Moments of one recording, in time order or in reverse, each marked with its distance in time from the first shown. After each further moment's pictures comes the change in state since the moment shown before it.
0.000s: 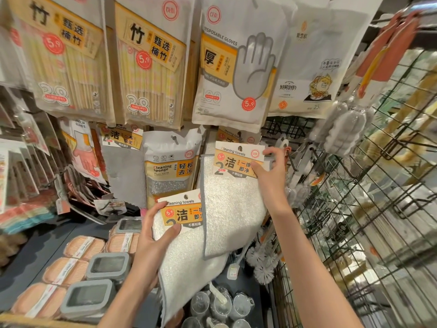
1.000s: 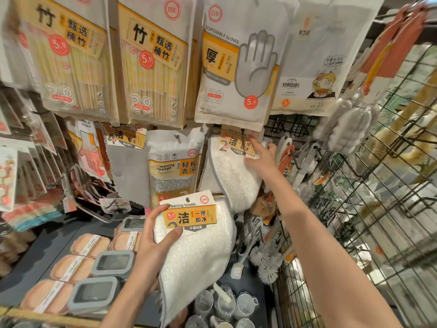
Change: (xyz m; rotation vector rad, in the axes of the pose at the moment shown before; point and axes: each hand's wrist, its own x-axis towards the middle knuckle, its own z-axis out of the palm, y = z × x) left_hand -0.007 -0.002 -0.003 -0.038 0.014 -0.003; right_hand 0.045 0.002 0.014 -0.382 -0.286 0.181
